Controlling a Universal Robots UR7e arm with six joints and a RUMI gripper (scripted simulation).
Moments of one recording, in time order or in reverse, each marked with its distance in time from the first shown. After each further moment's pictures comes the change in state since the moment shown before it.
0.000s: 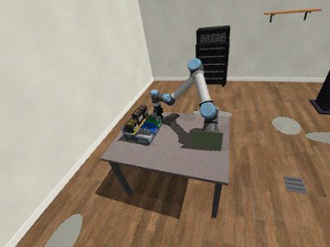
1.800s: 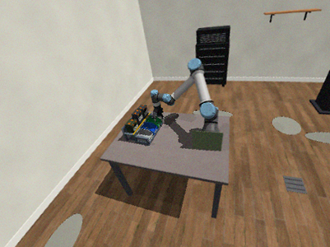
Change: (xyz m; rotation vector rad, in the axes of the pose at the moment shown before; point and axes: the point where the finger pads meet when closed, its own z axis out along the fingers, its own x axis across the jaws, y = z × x) arm 0.000 0.000 0.000 0.000 0.000 0.000
